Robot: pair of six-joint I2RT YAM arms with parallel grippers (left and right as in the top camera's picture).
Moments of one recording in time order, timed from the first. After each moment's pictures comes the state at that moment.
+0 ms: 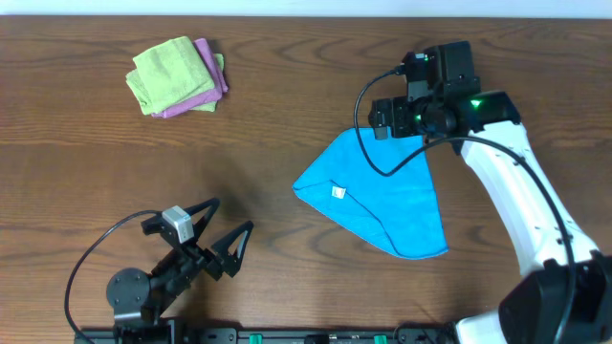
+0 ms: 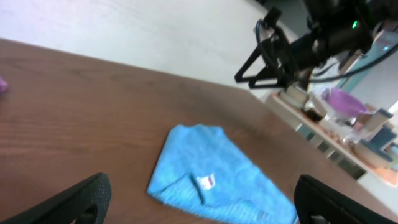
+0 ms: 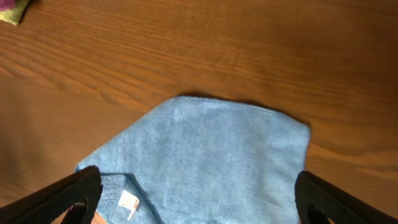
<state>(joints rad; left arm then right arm) 0.09 0.08 0.05 0.02 0.81 -0.48 0.21 1.63 1.40 -0.80 -0.16 0.09</state>
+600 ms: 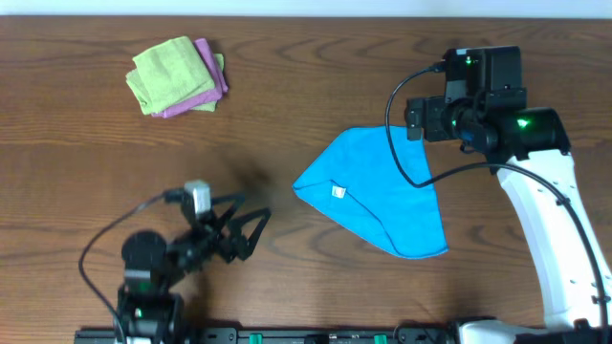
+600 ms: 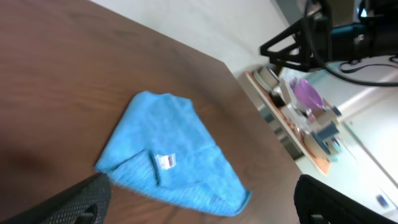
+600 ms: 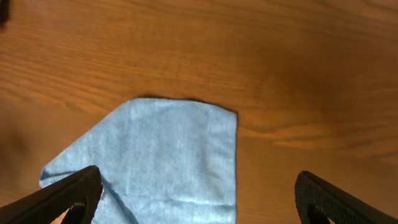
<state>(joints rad) -0.11 0.59 0.21 0.20 0.78 -0.61 0.13 1.47 1.40 -0.88 -0.04 0.05</state>
